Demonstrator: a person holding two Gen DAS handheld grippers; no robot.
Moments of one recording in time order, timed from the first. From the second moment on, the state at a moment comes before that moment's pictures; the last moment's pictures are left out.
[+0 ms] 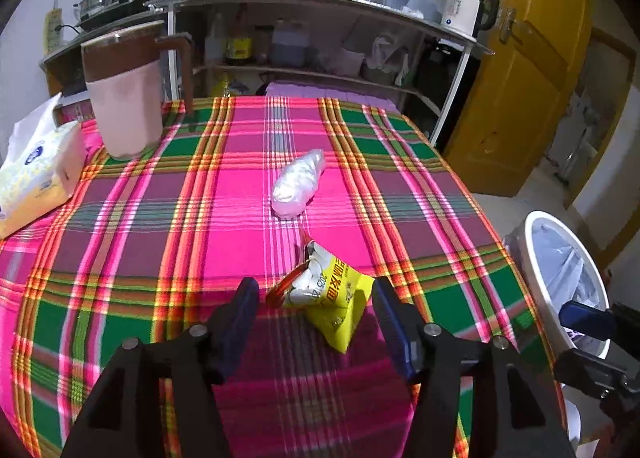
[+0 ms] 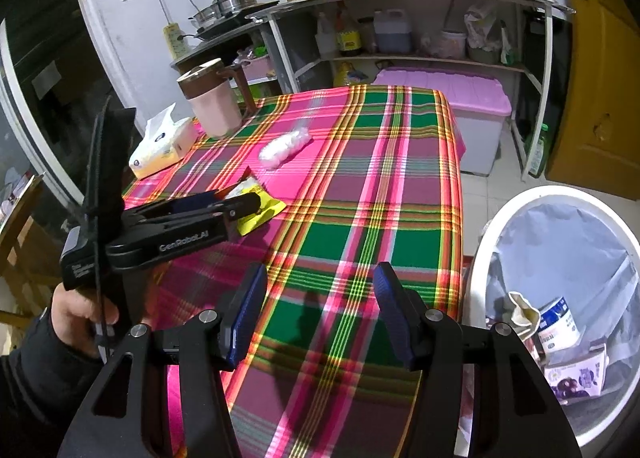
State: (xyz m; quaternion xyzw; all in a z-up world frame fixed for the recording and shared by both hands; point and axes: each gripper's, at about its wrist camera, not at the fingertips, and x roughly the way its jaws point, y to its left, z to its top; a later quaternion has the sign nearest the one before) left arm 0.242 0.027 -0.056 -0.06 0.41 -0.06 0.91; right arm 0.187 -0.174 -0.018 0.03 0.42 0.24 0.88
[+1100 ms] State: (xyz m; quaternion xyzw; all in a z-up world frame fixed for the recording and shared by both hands) left arm 0.197 0.100 -0.018 -0.11 0.34 -0.04 0.93; right arm 0.224 -0.089 -0.005 0.03 0.43 0.23 0.87
